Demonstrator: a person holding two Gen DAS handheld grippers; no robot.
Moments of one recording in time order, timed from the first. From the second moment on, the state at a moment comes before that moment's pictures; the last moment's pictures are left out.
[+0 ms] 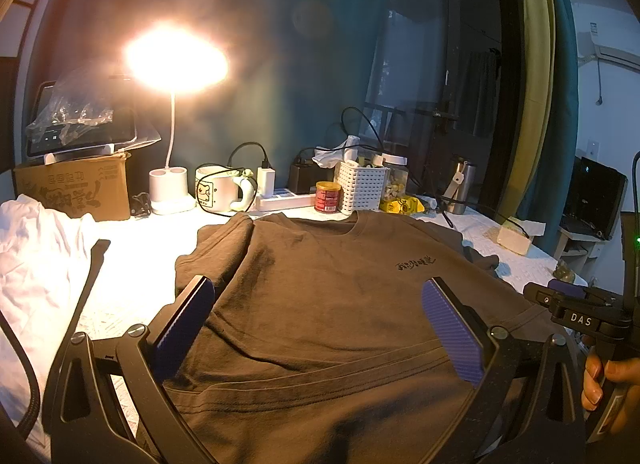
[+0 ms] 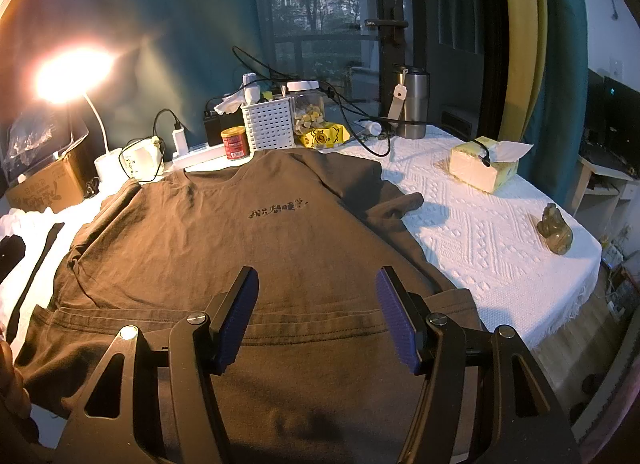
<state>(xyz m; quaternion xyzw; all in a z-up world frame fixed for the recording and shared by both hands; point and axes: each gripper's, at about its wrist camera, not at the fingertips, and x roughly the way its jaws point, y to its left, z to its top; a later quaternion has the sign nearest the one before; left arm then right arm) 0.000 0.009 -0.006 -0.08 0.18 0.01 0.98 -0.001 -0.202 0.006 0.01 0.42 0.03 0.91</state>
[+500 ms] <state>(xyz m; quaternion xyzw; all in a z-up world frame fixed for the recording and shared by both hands) 0.008 0.010 -0.006 -0.07 0.19 0.01 0.98 0.009 -0.207 -0.001 0.02 0.43 0.03 0.90</state>
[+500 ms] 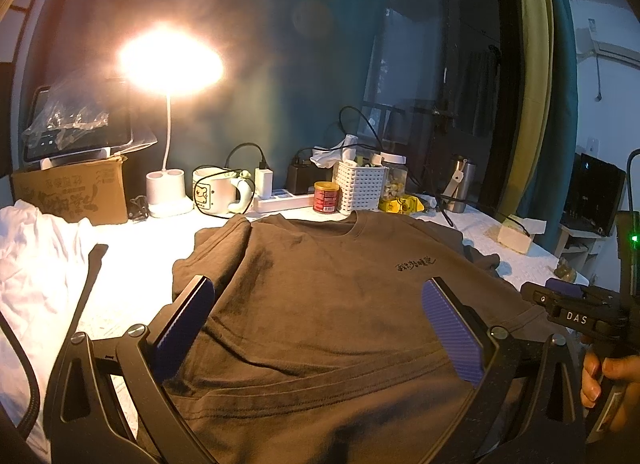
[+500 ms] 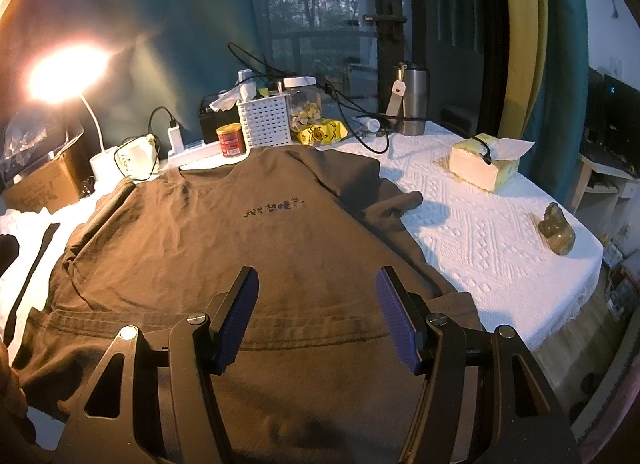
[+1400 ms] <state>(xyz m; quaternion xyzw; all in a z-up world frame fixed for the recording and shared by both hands) 0.090 -0.017 0.007 -0.06 0.23 0.00 0.97 0.091 -0.255 -0.017 0.04 0.46 -0.01 0.89</state>
